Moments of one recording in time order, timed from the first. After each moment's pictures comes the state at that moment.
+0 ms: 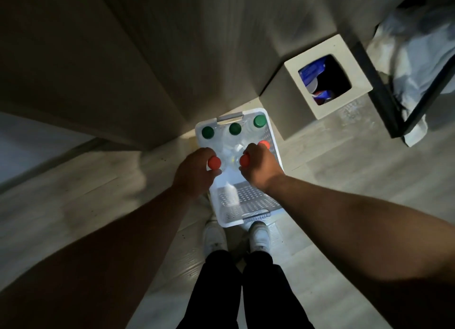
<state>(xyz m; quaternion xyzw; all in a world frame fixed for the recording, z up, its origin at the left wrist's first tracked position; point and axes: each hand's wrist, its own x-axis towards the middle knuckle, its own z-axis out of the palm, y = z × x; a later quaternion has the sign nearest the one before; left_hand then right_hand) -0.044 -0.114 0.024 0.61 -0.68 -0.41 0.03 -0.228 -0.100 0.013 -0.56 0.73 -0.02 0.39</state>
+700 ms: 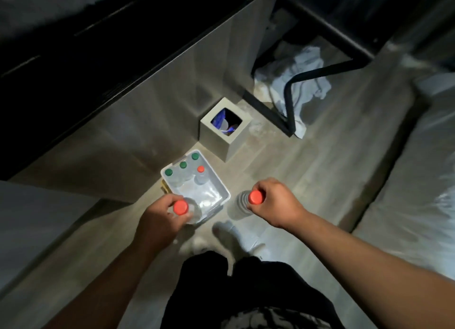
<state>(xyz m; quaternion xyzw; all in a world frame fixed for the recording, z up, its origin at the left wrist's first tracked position) -0.025 -0.003 0.383 0.54 -0.71 -0.45 0.10 -0.285 0.099 0.424 -0.47 0.81 -0.13 0.32</state>
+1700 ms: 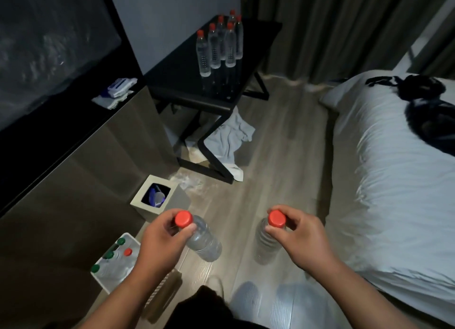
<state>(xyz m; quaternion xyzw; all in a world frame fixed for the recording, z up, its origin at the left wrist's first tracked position) -0.353 0.187 0.543 0.39 -0.73 -0.53 0.17 -0.530 0.389 0.548 -0.25 0.82 -0.47 0.19</state>
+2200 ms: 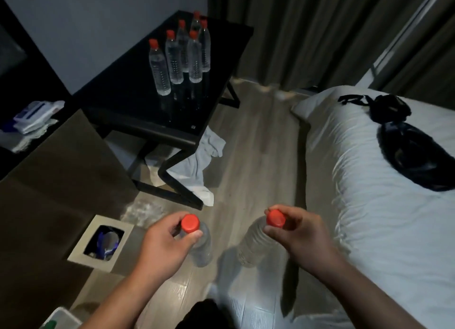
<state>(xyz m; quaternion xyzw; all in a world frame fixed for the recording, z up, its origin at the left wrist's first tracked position) -0.602 0.078 0.540 0.30 -0.77 -0.55 0.13 -0.751 0.286 0.575 -0.23 0.85 -0.43 0.19</state>
